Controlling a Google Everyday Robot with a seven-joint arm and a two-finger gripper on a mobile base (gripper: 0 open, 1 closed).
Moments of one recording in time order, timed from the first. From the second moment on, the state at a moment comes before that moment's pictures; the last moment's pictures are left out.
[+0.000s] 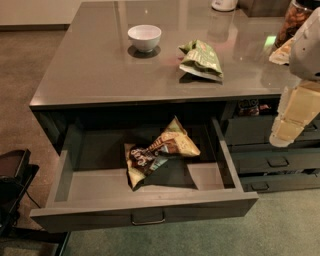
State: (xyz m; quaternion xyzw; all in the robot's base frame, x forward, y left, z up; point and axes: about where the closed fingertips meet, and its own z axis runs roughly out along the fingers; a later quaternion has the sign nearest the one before) arm 0.438 -0.216 0.979 -0.60 0.78 -0.04 0.16
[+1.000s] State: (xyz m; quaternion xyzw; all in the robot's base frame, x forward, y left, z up) arm 0.448 -0.194 0.947 -0.61 0.76 -0.02 0.20
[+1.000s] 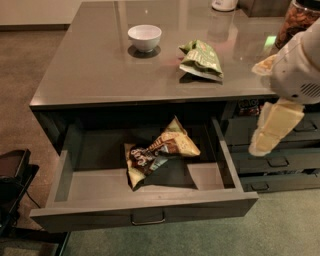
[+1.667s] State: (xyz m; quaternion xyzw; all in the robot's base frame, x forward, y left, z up) arm 0.489 -0.149 0.872 -0.63 0.73 0.02 0.26
